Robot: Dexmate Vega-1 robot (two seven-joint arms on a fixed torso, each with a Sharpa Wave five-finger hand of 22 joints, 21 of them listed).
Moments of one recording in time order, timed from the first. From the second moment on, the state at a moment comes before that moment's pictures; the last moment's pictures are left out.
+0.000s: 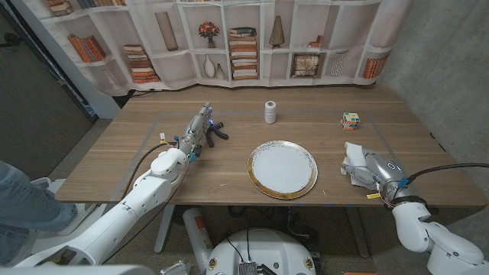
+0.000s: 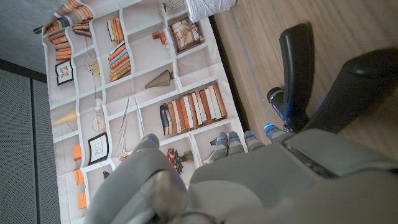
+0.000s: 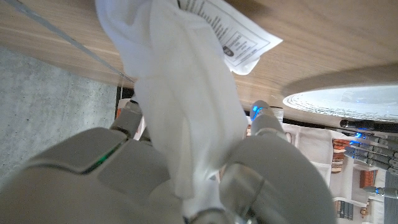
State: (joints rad) left arm 0.95 0.57 0.39 -1.47 -0.63 -0.19 0.04; left_hand 0.30 -0.06 0.23 0.09 0.33 -0.04 0.04 0.20 0.18 -0.09 0.00 0.21 0.19 -0.16 0.00 0.18 0.18 -0.17 0.03 0.20 0.18; right arm -1.67 -0.94 -0.12 -2.00 -0.47 -0.34 -0.53; right_hand 0.41 -0.10 0.35 -0.16 0.33 0.24 0.00 0.20 0.19 0.32 0.07 0.23 0.19 0.31 0.05 0.19 0.18 0.47 0.13 0.25 0.18
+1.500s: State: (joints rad) left arm 0.96 0.57 0.39 -1.47 -0.63 -0.19 0.05; left_hand 0.30 -0.06 0.22 0.10 0.33 -0.04 0.04 0.20 0.19 -0.09 -0.01 0.21 0.19 -0.16 0.01 0.19 0.18 -0.17 0.05 0.20 0.18; right arm -1.59 -0.98 -0.24 -1.97 -0.37 -0.36 -0.58; right_hand 1.01 0.06 0.56 -0.18 0.19 0.49 0.04 0.24 0.19 0.50 0.05 0.25 0.18 0.53 -0.01 0.22 0.19 0.76 -0.02 0.26 0.18
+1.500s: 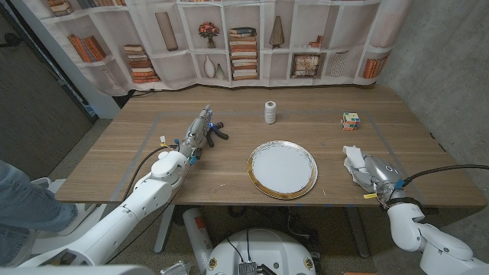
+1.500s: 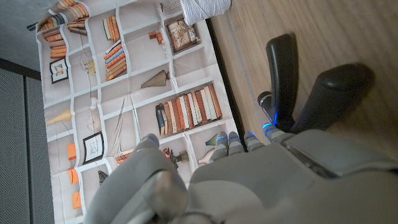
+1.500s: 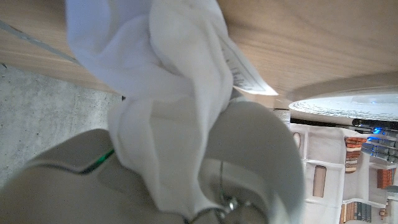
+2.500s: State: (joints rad) left arm 0.95 0.56 0.39 -1.43 -0.64 -0.20 0.03; left_hand 0.30 -0.06 0.22 0.10 0.33 -0.04 0.04 0.20 0.19 -0.09 -0.01 0.21 0.19 -0.16 0.01 0.19 0.18 -0.17 0.05 0.21 0.18; right arm -1.55 -0.97 -0.29 -1.97 -0.38 -0.41 -0.66; right_hand 1.10 0.08 0.52 -0.15 0.18 0.78 -0.03 0.27 0.19 0.77 -0.01 0.28 0.18 0.80 -0.09 0.24 0.19 0.93 -0.11 0.32 0.20
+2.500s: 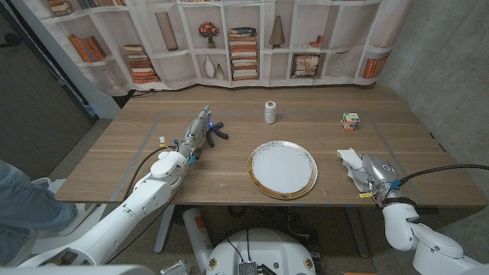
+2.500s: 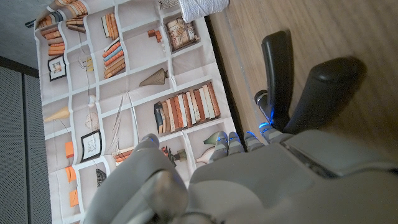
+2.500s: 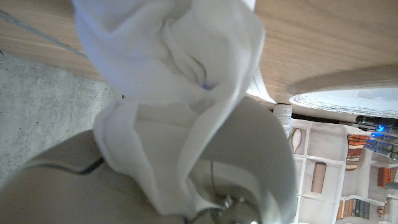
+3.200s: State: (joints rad) left arm 0.95 0.56 0.40 -1.44 -0.64 -0.20 0.03; left_hand 0.31 -0.05 0.21 0.10 0.33 -0.04 0.04 0.20 0.19 -0.09 -0.01 0.21 0.19 -0.16 0.01 0.19 0.18 -0.17 0.05 0.21 0.18; right arm -1.56 -0.99 -0.26 -1.99 -0.38 -0.42 -0.68; right_hand 1.12 0.10 0.50 -0.15 0.18 0.81 -0.05 0.26 0.20 0.80 -0.02 0.26 0.18 0.81 -0.10 0.21 0.19 0.91 -0.13 0.32 0.20
